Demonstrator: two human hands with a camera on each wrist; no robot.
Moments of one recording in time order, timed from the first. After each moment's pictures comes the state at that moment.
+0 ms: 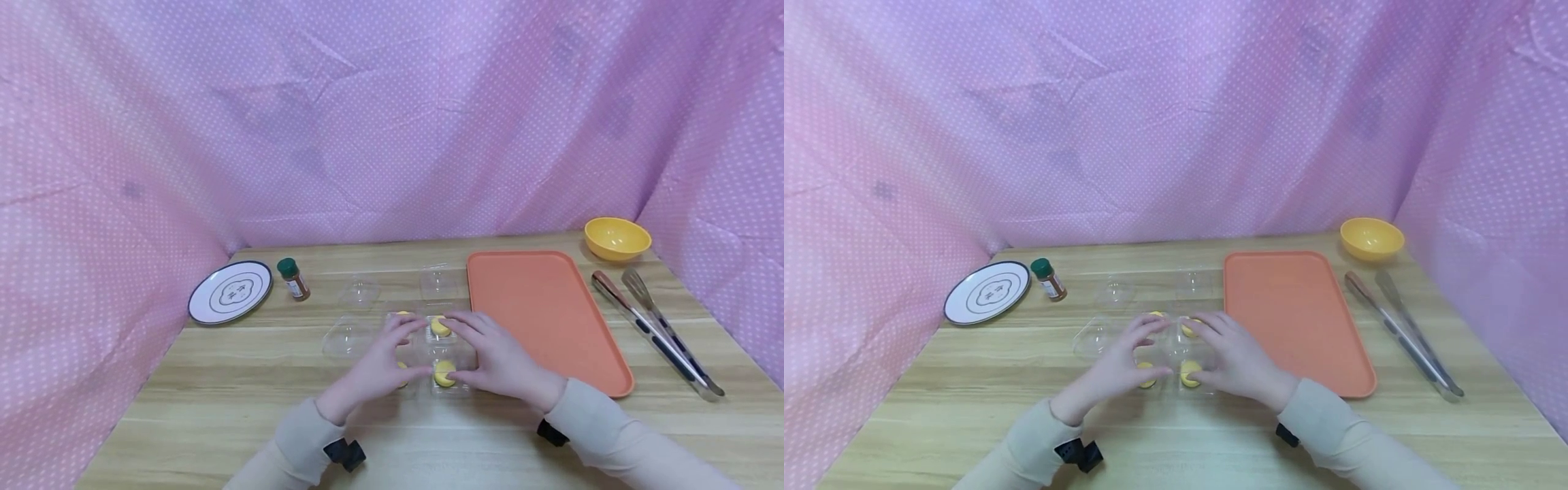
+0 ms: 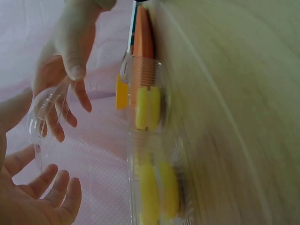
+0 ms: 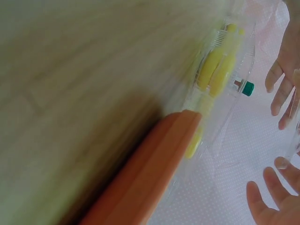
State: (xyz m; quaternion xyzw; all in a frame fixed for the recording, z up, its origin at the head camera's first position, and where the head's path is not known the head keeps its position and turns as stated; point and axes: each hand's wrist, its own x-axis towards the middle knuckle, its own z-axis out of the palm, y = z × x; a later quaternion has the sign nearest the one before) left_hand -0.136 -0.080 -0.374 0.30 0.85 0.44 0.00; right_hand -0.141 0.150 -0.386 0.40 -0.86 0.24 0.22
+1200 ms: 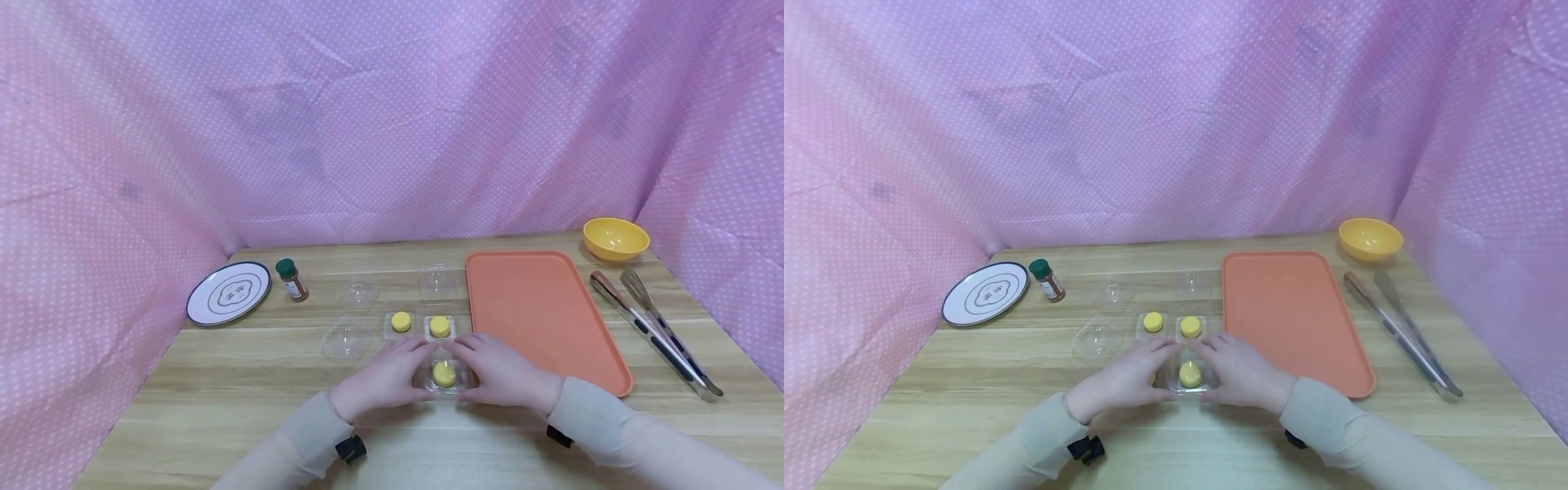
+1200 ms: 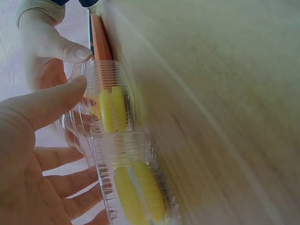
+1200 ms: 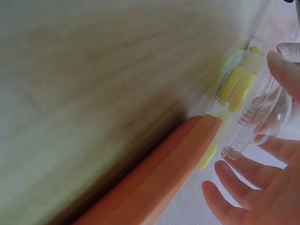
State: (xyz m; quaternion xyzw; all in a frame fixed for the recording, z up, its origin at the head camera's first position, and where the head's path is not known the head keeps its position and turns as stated) left_hand -0.136 -0.065 -0.378 0.33 0.93 0.12 0.07; right_hand -0.133 0.154 -0.390 0.37 -0.91 0.16 0.03
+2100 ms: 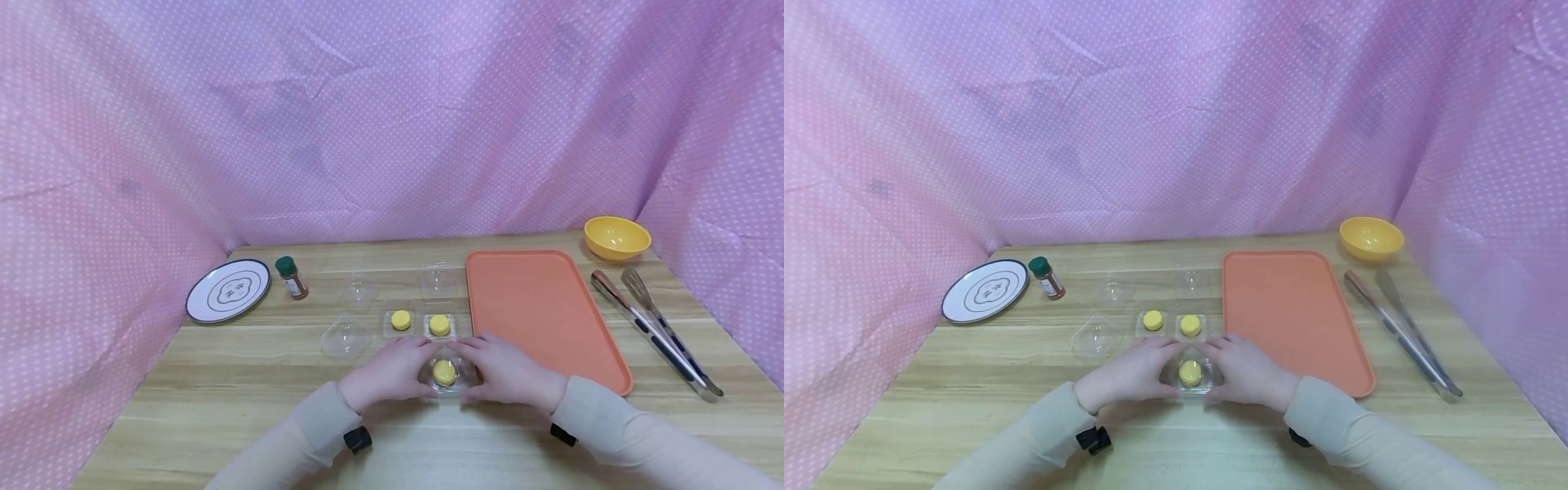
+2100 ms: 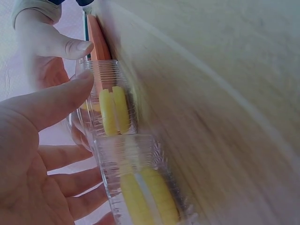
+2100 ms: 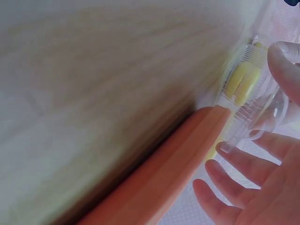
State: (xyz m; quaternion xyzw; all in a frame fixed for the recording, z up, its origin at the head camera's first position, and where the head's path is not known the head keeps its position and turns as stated) left_hand -0.144 -0.056 -0.379 0.35 0.93 0.10 0.09; right_hand -0.134 0.161 -0.388 0.37 -0.92 0.16 0.00
